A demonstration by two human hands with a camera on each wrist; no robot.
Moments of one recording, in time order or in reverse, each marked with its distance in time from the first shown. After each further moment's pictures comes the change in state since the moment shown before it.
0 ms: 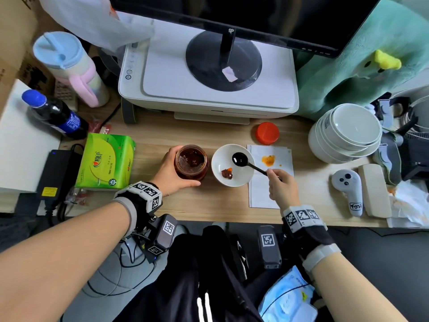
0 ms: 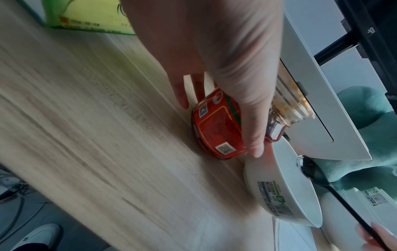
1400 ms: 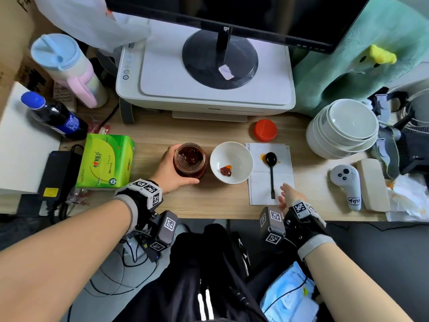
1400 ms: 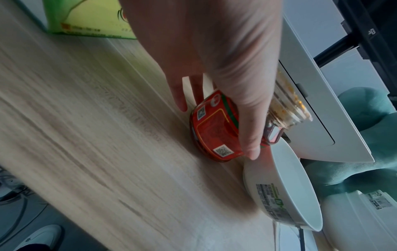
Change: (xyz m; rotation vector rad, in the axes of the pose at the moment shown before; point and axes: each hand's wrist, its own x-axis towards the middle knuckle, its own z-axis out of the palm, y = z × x) left_hand 0.001 0.001 -0.001 0.025 -0.003 -0.011; right_hand 0.028 0.053 -0.021 0.189 0.201 0.604
